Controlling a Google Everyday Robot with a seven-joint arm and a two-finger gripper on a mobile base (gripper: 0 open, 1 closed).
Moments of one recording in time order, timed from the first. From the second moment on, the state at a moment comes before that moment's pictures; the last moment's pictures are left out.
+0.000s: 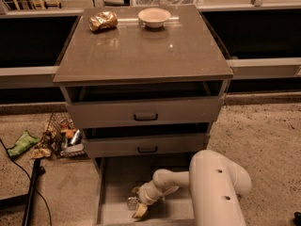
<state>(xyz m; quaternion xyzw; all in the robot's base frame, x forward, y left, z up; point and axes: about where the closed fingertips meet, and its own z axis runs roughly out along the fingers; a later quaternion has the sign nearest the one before) 0.499 0.083 0.130 -0.68 0.65 0.28 0.20</state>
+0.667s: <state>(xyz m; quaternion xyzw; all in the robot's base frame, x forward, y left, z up) 0.504 0.076 0.137 -0.66 0.65 0.30 0.23</state>
